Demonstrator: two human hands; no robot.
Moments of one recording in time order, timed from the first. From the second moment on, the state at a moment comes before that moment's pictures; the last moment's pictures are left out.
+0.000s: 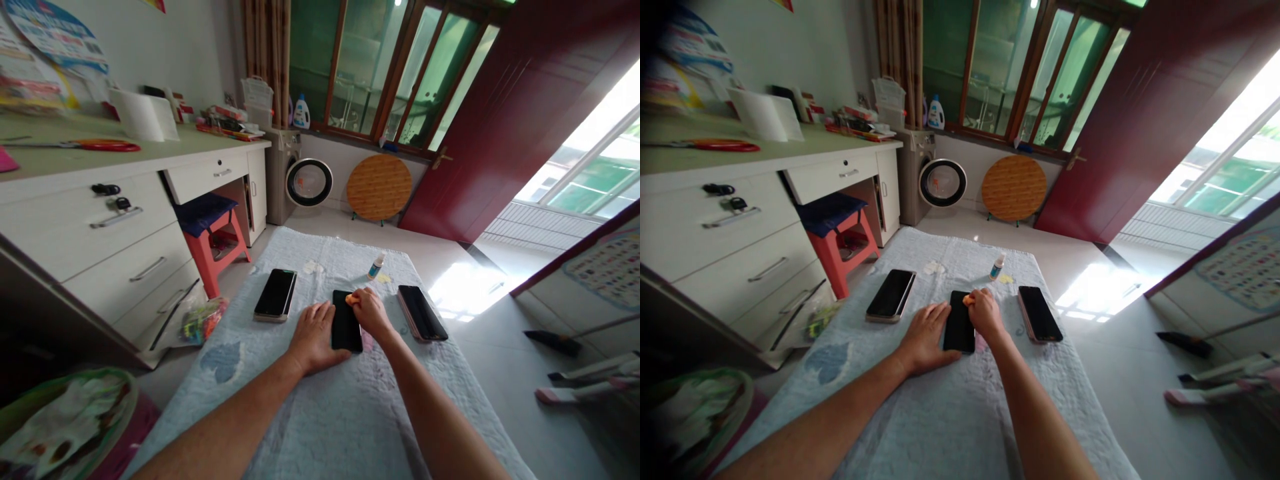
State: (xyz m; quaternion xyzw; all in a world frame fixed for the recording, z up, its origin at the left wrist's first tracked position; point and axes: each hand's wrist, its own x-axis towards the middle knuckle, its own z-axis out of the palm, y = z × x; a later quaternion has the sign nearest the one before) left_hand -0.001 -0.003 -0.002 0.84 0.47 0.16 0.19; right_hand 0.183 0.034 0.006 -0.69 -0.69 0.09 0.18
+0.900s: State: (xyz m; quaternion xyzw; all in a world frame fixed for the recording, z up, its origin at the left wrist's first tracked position) left_hand 0.000 -0.004 0.003 0.82 0.49 0.22 0.21; right_hand 0.152 0.056 0.013 -0.63 -0.76 0.07 0.12
